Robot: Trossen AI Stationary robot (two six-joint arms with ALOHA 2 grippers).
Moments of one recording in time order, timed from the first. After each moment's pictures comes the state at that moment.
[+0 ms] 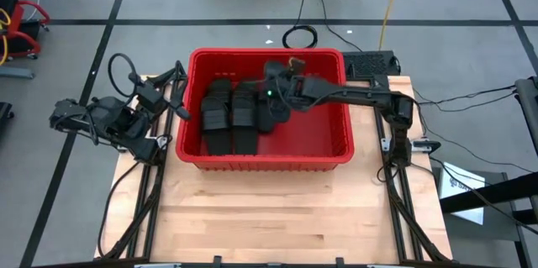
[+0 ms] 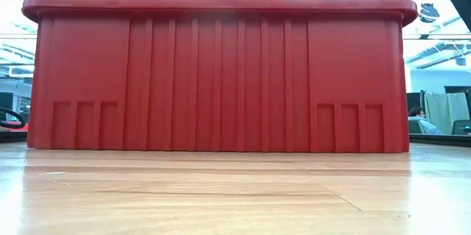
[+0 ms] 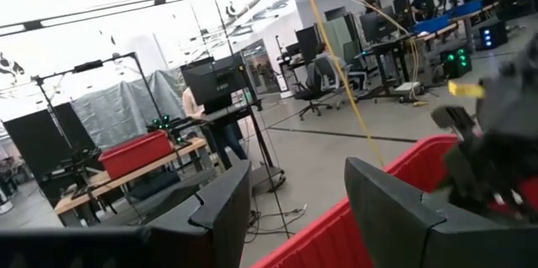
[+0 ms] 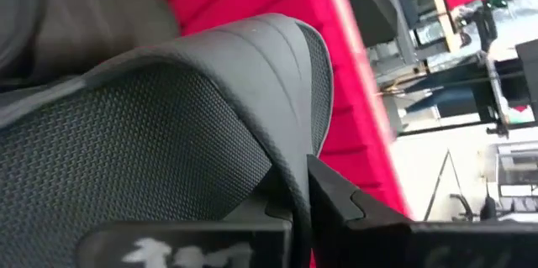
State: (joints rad) left arm -0.28 0.68 0.80 0.31 -1.20 0.70; right arm -0.25 1.94 1.76 -0.77 0.81 -0.22
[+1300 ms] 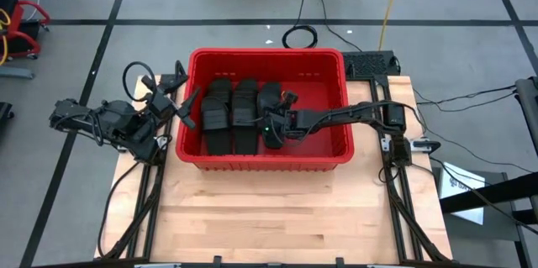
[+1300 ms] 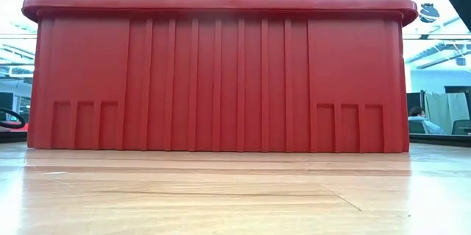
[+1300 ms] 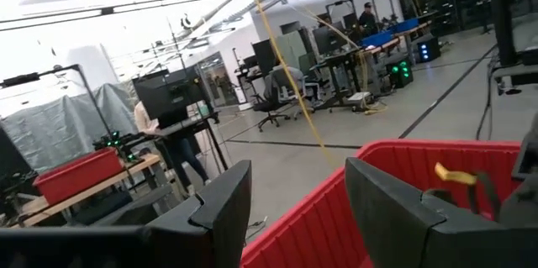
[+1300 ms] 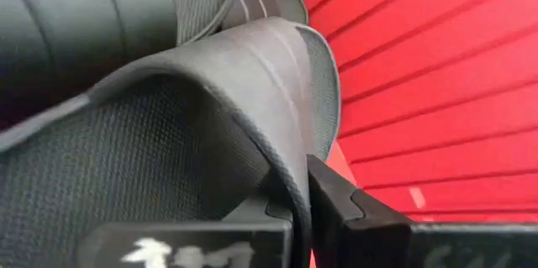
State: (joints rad) left arm -0.28 0.71 0.80 0.21 -1.05 0.56; right arm -0.11 2.01 1.43 -0.40 0.81 -0.03
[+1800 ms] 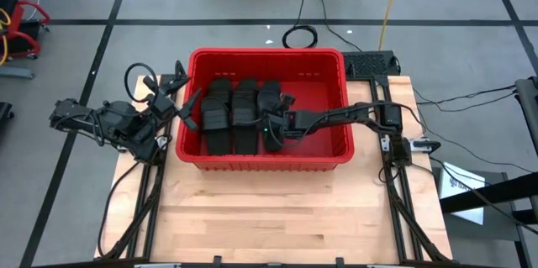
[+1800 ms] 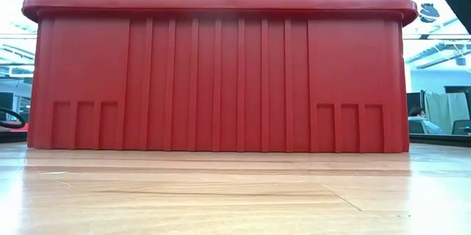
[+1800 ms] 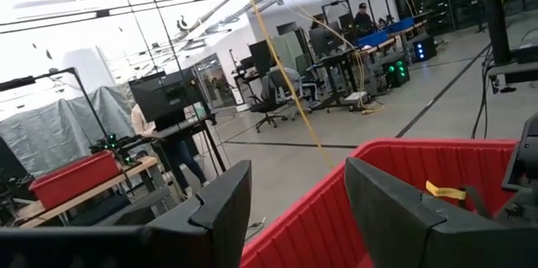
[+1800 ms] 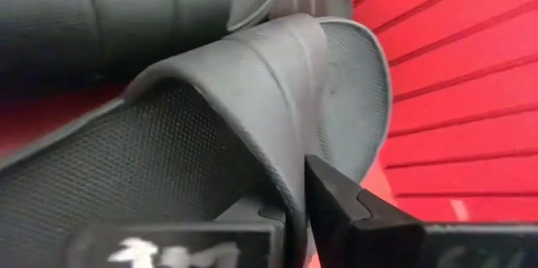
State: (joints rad) left arm -0.28 0.72 0.80 0.21 -1.04 0.56; right arm -0.11 2.04 1.43 -0.39 0.71 -0.04
